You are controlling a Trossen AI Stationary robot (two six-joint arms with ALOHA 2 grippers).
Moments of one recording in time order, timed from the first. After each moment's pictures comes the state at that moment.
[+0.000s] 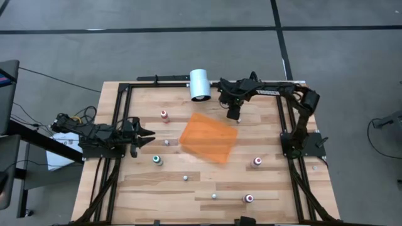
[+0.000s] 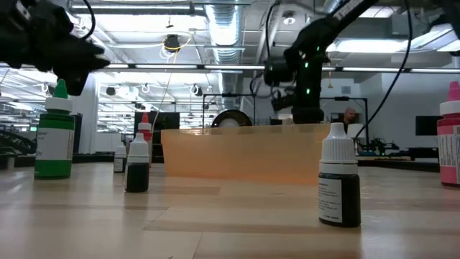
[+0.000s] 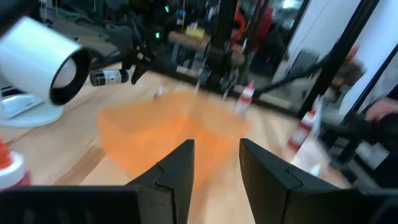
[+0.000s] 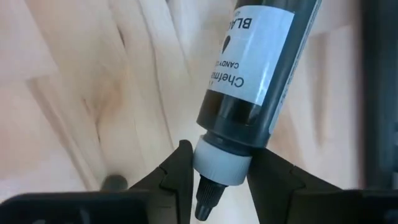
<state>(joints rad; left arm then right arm) -0.32 0.01 0.08 -0.07 -0.43 -0.34 -0.50 1.81 1.27 -0.85 0.17 -0.32</state>
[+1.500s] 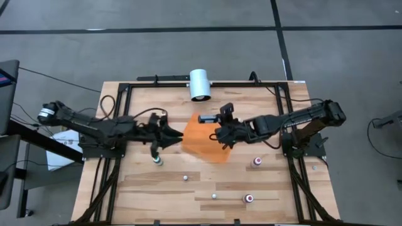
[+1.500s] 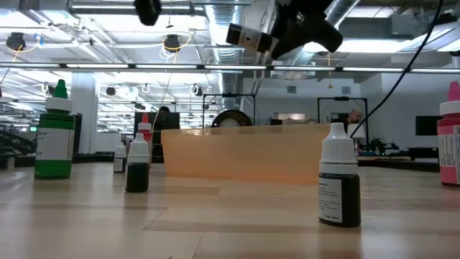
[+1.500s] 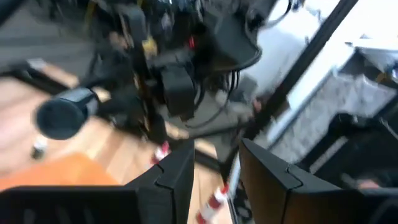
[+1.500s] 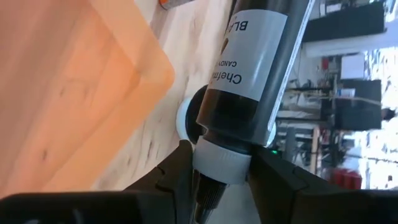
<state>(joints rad) -0.18 1.02 0.68 0.40 -0.10 -0.54 0.20 1.53 1.27 -0.64 0.77 -0.68</state>
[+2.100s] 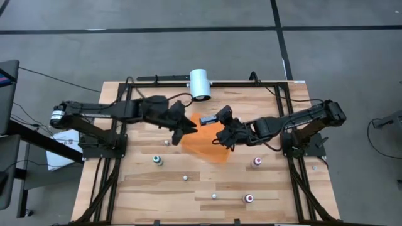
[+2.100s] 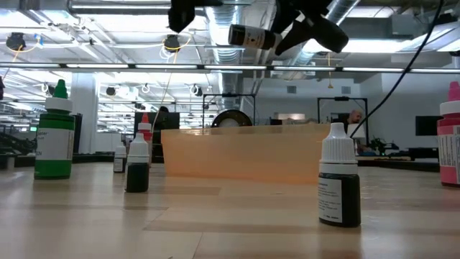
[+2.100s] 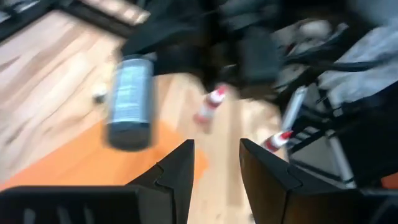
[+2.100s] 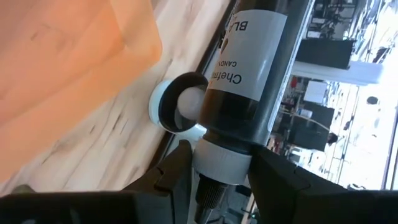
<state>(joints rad) 0.05 1.31 1.19 -0.30 0.11 -0.41 0.23 1.53 1.27 -0.65 0.87 -0.94</state>
